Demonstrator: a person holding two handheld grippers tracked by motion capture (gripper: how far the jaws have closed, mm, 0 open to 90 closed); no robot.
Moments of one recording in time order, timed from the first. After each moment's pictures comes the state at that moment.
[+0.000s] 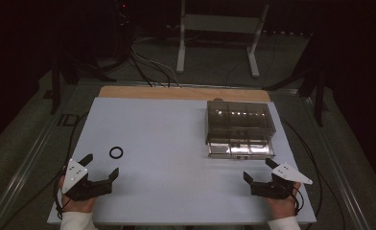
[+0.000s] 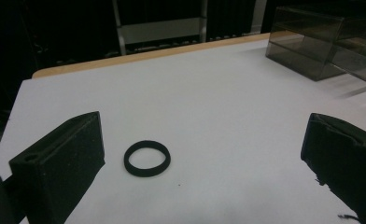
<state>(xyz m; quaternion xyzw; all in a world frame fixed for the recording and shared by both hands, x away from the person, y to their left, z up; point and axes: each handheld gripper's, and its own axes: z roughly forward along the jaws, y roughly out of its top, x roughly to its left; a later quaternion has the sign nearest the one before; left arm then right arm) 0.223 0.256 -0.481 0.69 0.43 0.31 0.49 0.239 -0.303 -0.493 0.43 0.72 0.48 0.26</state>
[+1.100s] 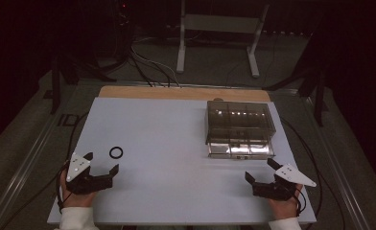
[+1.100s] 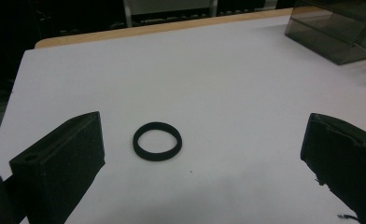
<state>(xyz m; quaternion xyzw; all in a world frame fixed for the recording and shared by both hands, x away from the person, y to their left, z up) 0.241 0.257 -0.480 0.71 0.47 0.28 0.44 0.235 -0.307 -0.491 0.43 0.71 0.49 0.27</state>
